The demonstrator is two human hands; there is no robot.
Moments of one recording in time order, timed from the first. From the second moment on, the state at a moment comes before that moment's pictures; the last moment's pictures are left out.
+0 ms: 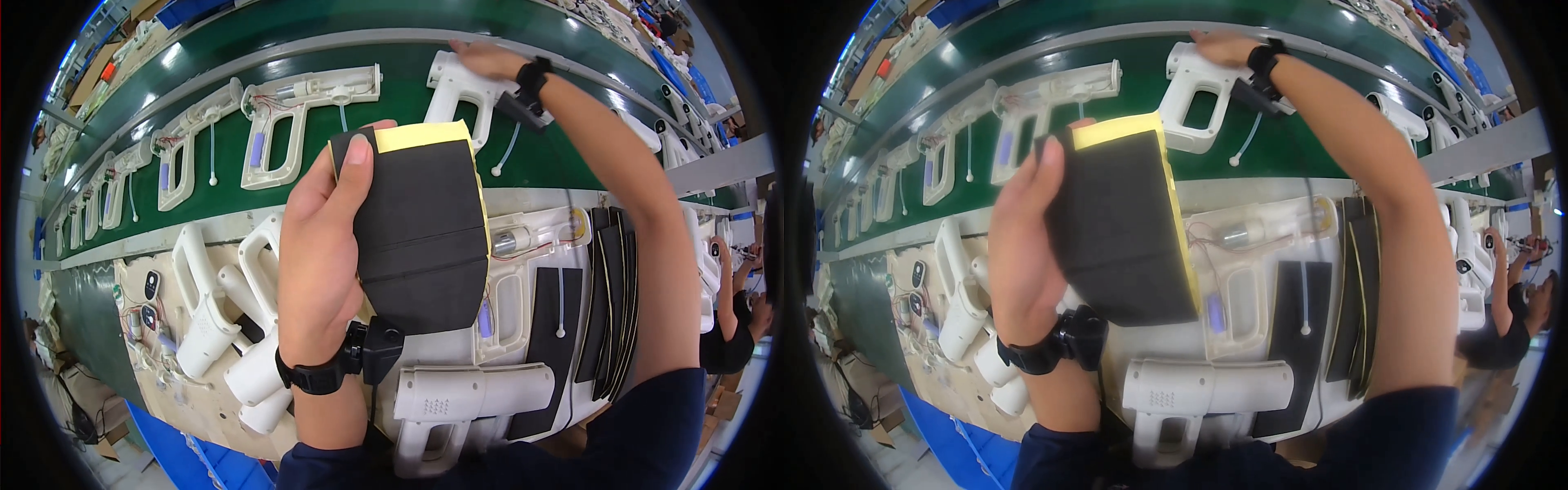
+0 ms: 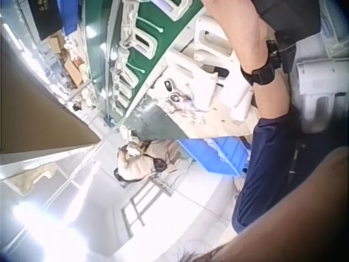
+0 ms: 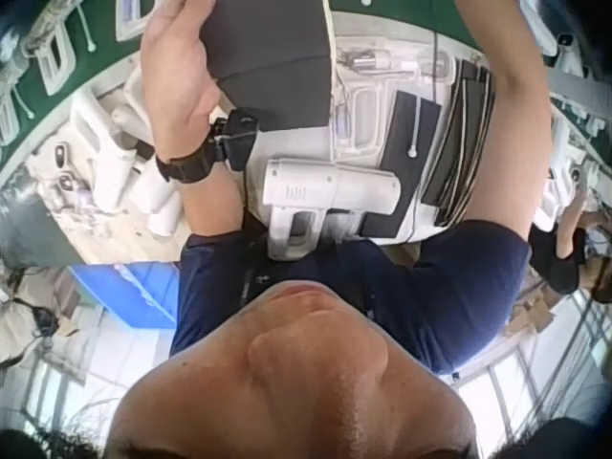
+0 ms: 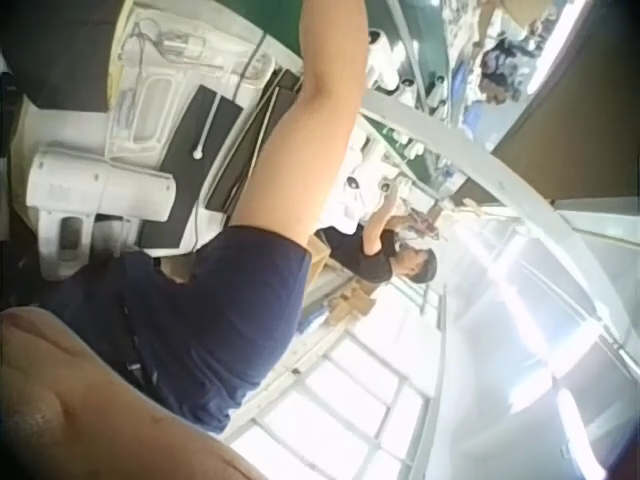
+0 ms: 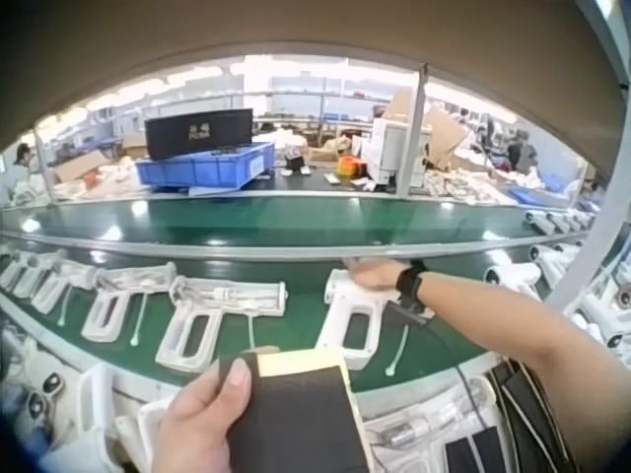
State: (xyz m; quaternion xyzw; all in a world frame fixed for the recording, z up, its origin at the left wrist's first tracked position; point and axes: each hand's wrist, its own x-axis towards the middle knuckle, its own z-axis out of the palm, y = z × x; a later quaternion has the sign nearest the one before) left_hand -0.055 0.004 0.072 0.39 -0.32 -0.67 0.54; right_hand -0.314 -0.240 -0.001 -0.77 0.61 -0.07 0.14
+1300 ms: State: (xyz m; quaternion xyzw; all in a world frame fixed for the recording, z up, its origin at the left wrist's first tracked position) left_hand -0.047 -0.007 0.060 0.35 -0.32 -0.71 0.53; right_hand -0.427 -0.203 -0.038 -0.66 0.74 -0.13 -0.01
